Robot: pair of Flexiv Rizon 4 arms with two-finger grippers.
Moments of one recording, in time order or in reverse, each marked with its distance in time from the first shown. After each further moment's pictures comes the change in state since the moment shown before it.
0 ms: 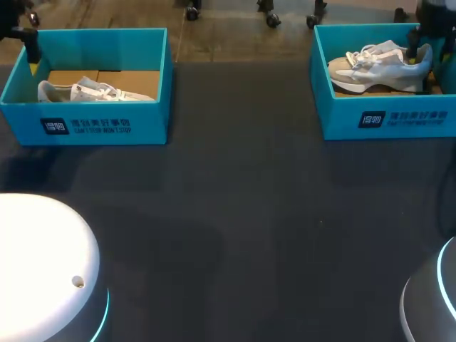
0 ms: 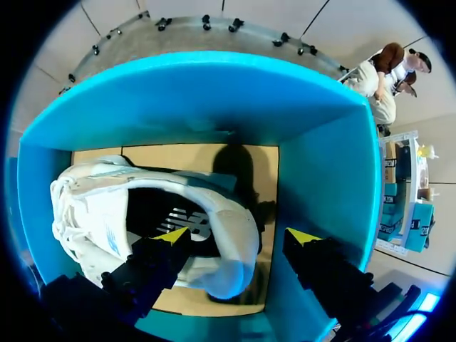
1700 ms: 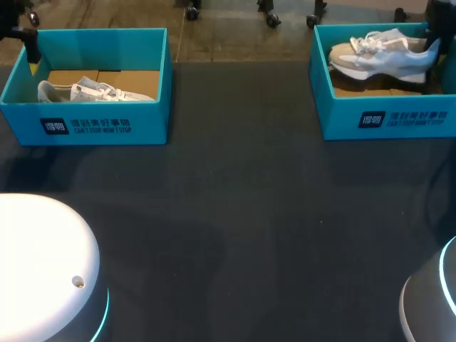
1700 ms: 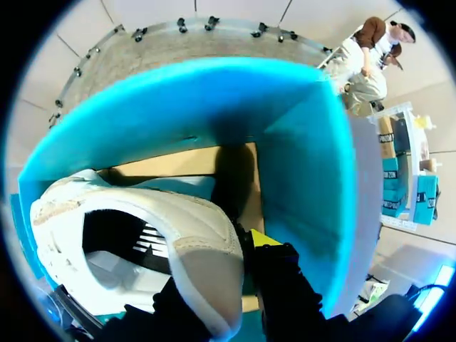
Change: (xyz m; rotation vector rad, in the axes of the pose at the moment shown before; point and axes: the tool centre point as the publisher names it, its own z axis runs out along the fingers) left arm 0.000 0.000 0.000 0.000 0.000 0.000; right arm -0.019 0.001 -0.007 0.033 0.014 0.156
